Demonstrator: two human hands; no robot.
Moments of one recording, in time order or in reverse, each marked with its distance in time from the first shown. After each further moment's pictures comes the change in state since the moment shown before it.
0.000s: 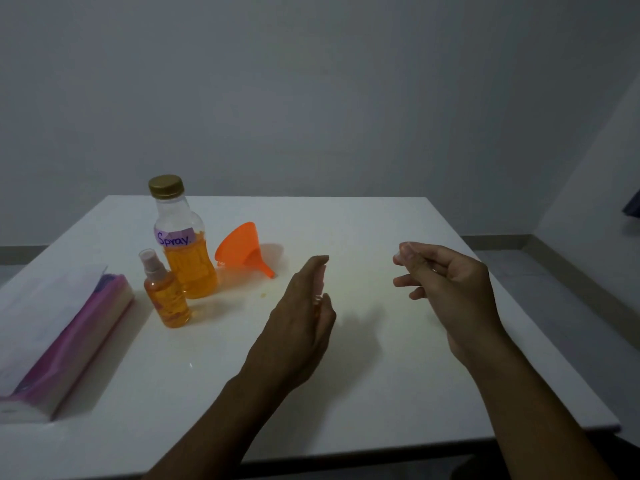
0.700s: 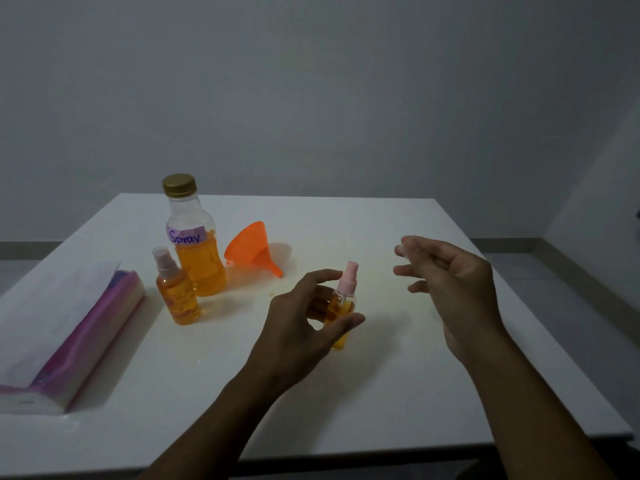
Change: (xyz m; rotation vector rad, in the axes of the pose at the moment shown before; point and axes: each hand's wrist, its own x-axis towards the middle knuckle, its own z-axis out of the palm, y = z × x) left_hand 0.001 -0.005 -0.008 -0.232 0.022 -0.049; right_hand 0.000 -0.004 0.015 0.020 0.002 -0.021
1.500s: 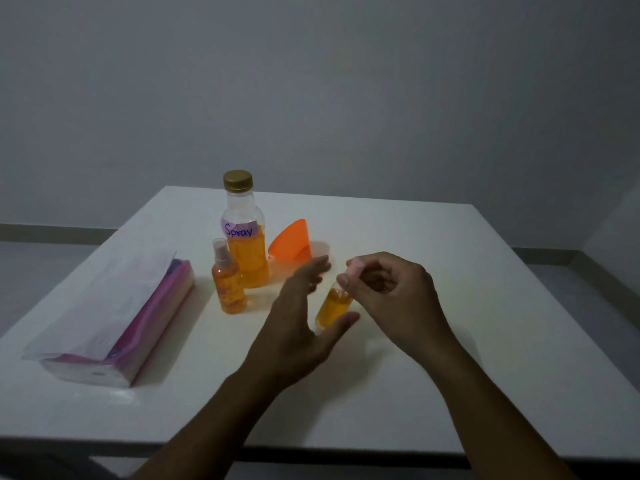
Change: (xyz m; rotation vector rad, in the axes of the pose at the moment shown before) left_hand -0.018 -0.024 -0.051 0.124 0.051 0.005; right_hand -0.031 0.003 0.091 -0.300 -0.287 -0.235
